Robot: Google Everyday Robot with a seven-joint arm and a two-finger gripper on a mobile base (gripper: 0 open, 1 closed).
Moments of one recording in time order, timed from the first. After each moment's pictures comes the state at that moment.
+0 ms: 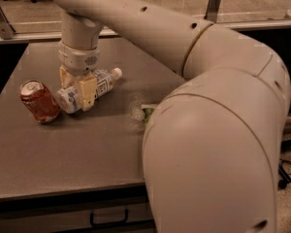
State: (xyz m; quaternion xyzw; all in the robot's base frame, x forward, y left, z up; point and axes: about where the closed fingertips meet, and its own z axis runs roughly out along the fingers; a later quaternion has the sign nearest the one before) arm 0.567 0.184 0.841 -0.93 0.33 0.11 0.10
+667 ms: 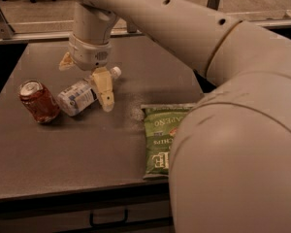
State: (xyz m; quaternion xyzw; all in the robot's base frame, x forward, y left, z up) arm 0.561 0.163 0.861 -0.92 0.35 0.11 0.12
